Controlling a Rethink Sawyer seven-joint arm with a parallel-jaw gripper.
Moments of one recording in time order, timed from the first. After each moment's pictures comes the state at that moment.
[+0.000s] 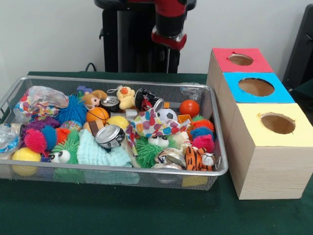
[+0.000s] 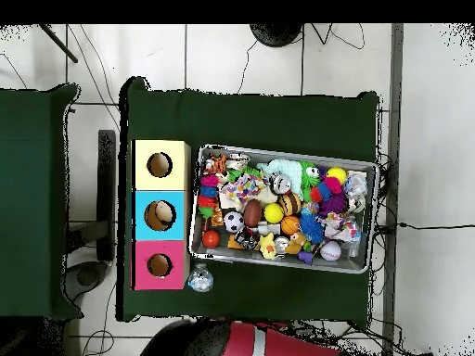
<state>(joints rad) -0.28 -0.44 -0.05 2.31 -0.42 0.00 2.42</state>
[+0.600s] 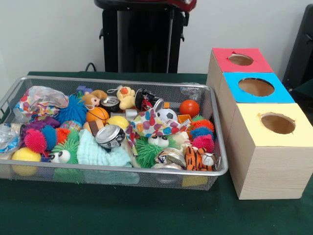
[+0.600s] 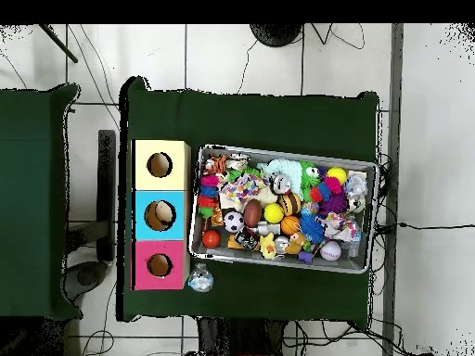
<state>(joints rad) -0.27 -0.73 0.00 2.52 -0.29 0.21 2.42</state>
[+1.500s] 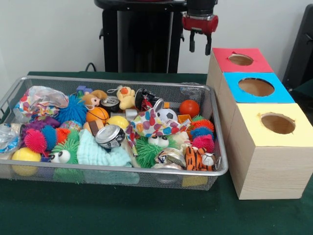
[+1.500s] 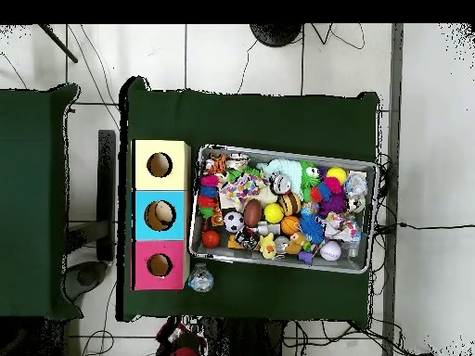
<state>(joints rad) -0.05 -0.48 -0.03 2.52 -0.15 -0.59 2.48</state>
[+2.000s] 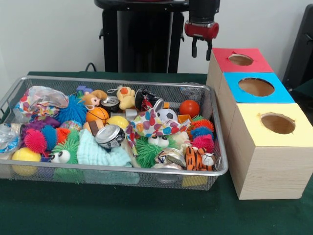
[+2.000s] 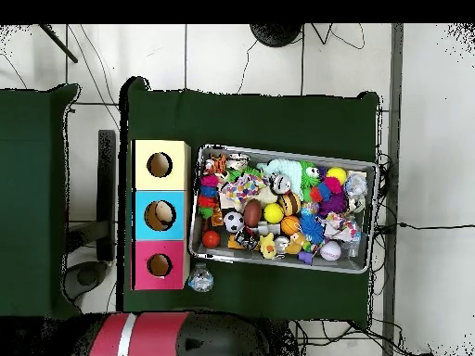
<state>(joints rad) 0.03 -0.25 -0.03 2.52 -0.10 -0.82 2.57</state>
